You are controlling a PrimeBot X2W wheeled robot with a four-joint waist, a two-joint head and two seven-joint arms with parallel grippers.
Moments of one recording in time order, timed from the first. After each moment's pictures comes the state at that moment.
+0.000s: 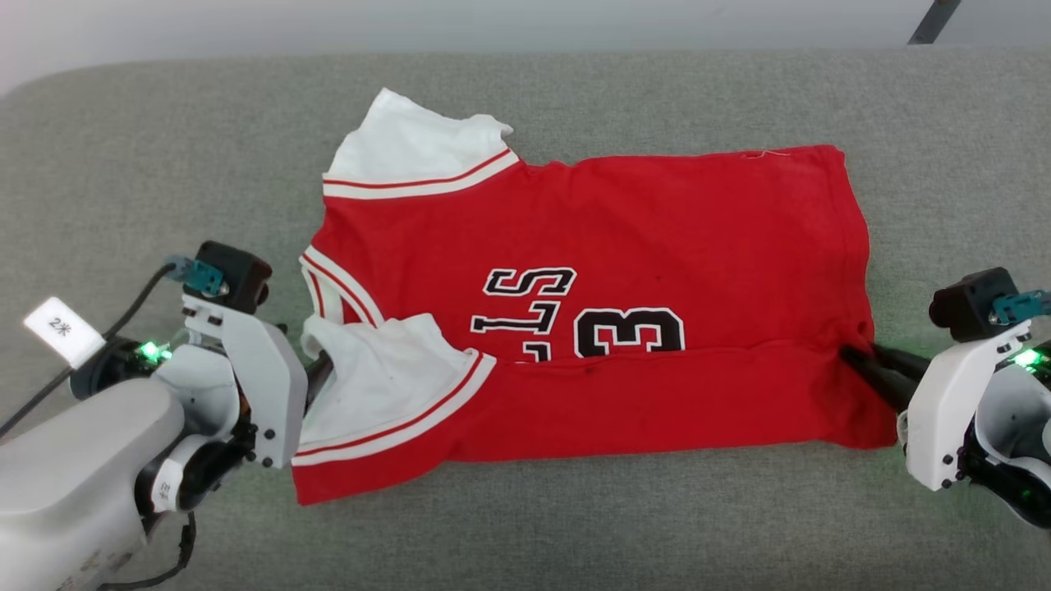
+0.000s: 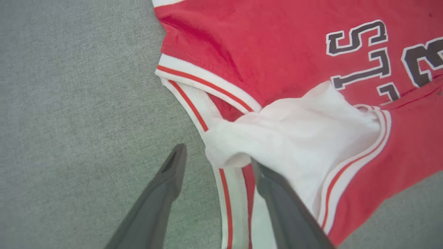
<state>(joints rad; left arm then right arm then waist) -0.91 0.89 -1.22 0.18 -1.23 0.22 0.25 -0.55 -0.69 0.68 0.29 0.85 0.13 0.28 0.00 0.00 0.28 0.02</state>
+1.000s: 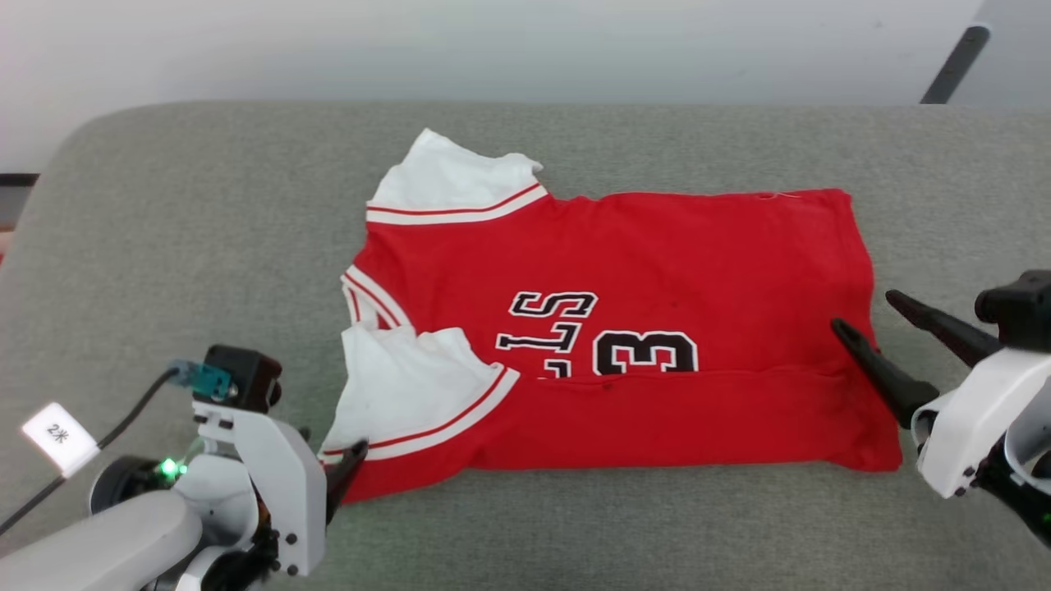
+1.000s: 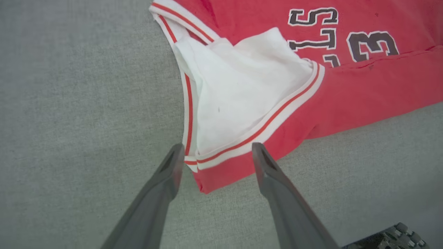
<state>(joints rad) -0.73 0.99 -1.20 -0.15 -1.35 0.44 0.19 -0.39 -0.64 0.41 0.06 0.71 0.13 0.25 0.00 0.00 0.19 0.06</state>
